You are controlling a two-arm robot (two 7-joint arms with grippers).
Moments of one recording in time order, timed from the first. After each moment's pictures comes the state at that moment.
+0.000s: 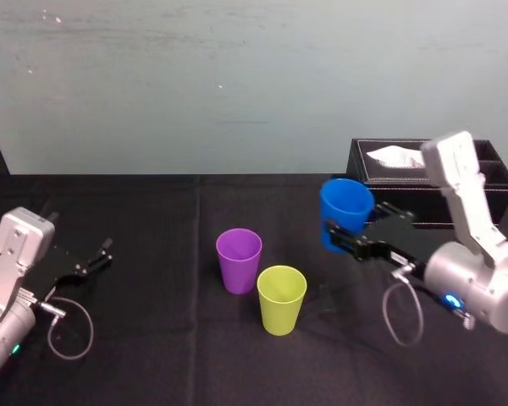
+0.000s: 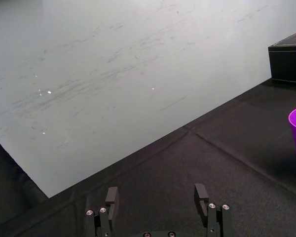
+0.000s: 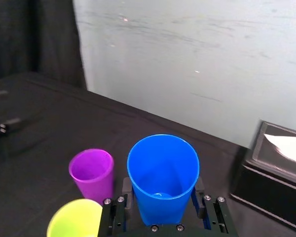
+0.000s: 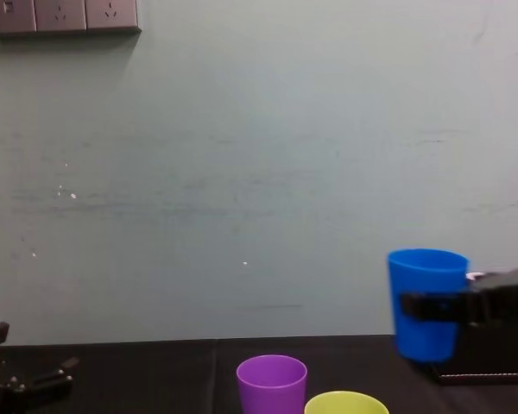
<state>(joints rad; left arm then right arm) -0.20 0.60 0.45 -1.41 -0.25 -0.12 0.03 0.20 0.39 -0.24 -1.68 0.27 0.40 0.32</state>
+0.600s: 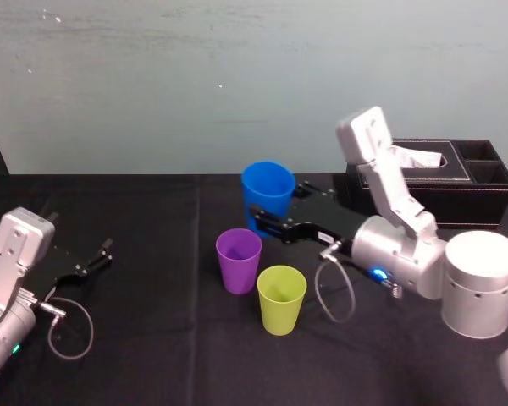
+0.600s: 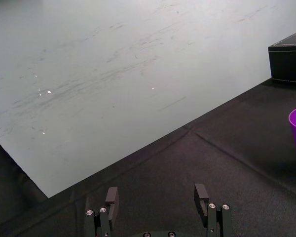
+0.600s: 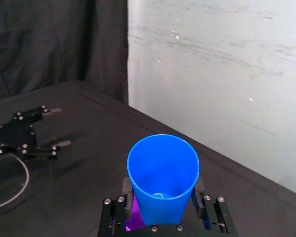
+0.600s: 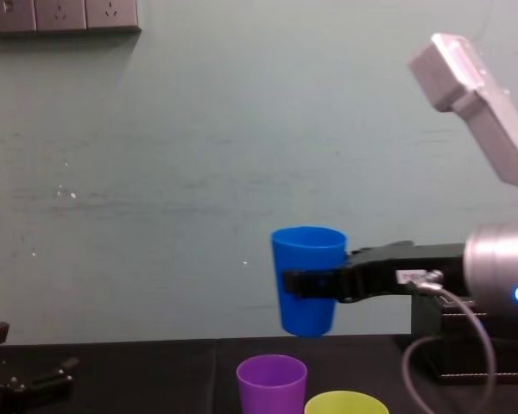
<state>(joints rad) -0.20 0.60 0.45 -1.41 -0.25 -0.12 0.03 0.38 0.32 -0.41 -1.55 0.26 0.36 0.38</state>
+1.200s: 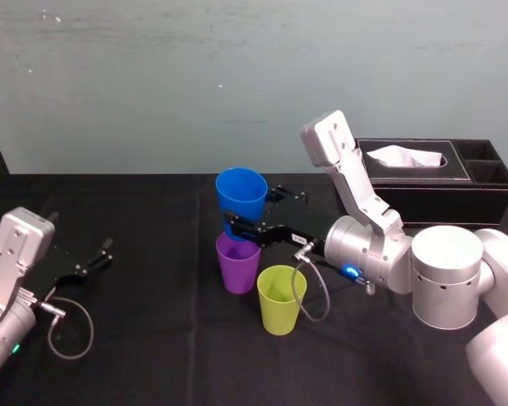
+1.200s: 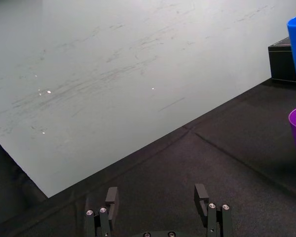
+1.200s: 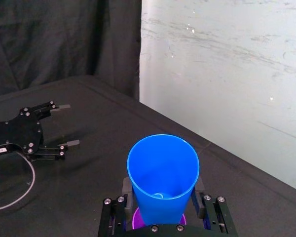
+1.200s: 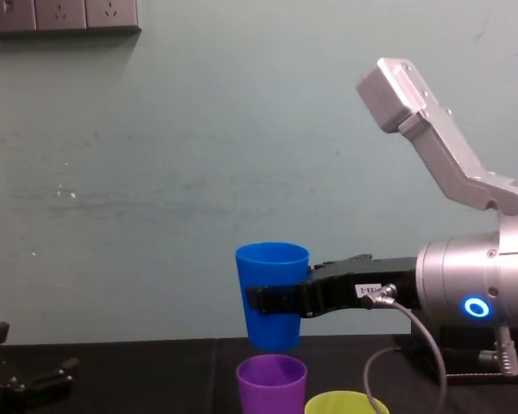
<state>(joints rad) -0.20 0.60 0.45 -1.41 -0.25 -0.12 0.03 0.46 0.27 -0.48 -1.44 0.25 0.33 0.40</state>
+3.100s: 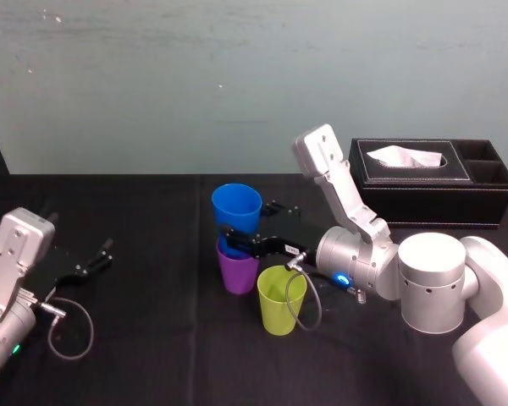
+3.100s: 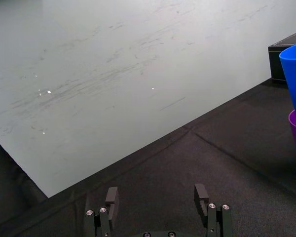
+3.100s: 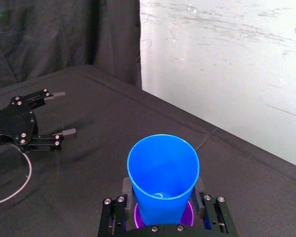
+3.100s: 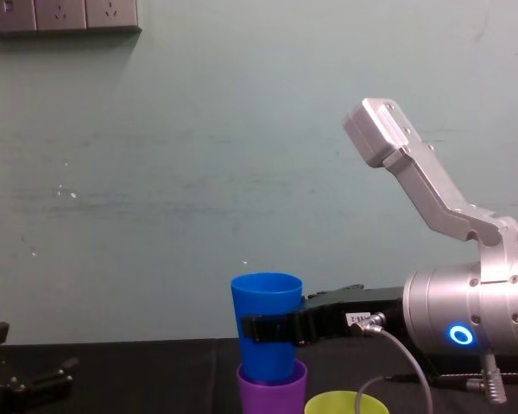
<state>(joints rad) -0.20 0.60 0.45 -1.41 -0.25 -0.12 0.03 0.48 0.25 -0.50 -1.36 0.28 0.33 0.39</state>
